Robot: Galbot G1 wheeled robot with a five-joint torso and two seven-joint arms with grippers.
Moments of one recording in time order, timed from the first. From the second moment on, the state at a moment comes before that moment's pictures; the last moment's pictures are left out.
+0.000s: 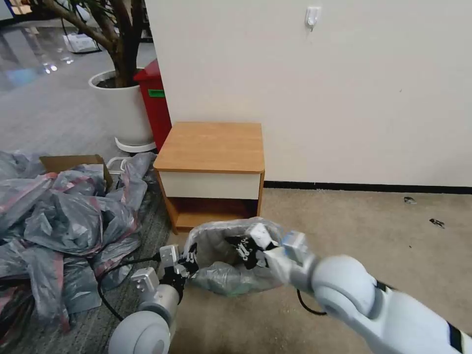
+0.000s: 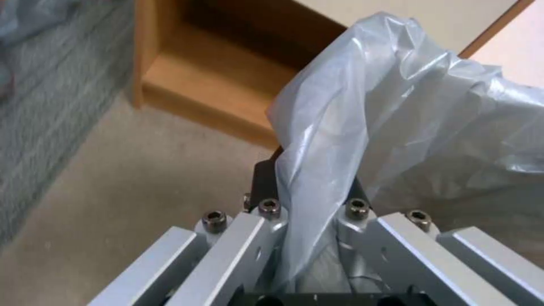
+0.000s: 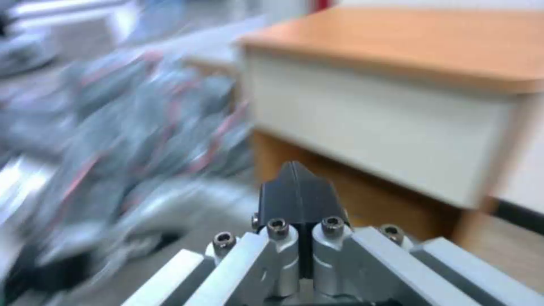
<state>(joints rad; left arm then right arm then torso) 1.63 -1.36 -0.38 -2.22 -0.66 0.42 -0.35 -1.12 0.89 -0.02 2.26 0.58 -0.47 0.05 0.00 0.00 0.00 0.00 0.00</state>
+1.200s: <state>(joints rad) 1.72 -1.35 -0.36 -2.22 -0.52 0.47 -0.32 -1.68 1.22 0.46 2.30 0.32 -0.15 0.12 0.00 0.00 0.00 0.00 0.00</state>
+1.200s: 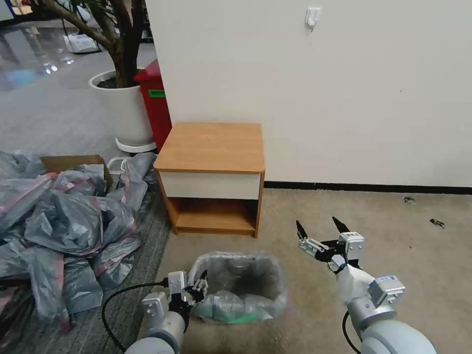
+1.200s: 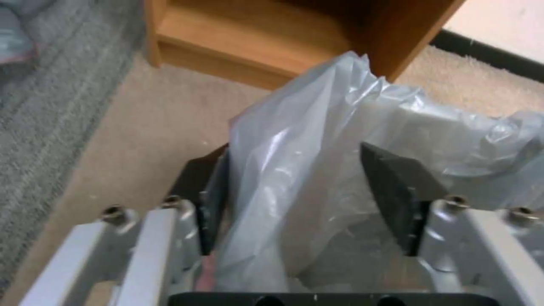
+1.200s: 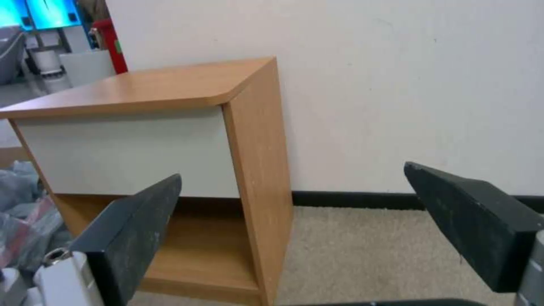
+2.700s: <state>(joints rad) 1.97 -1.29 -0.86 -2.36 -0.28 0.06 0.13 -1.84 1.31 0.51 2.26 0.37 0.07 0.14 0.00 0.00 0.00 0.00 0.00</state>
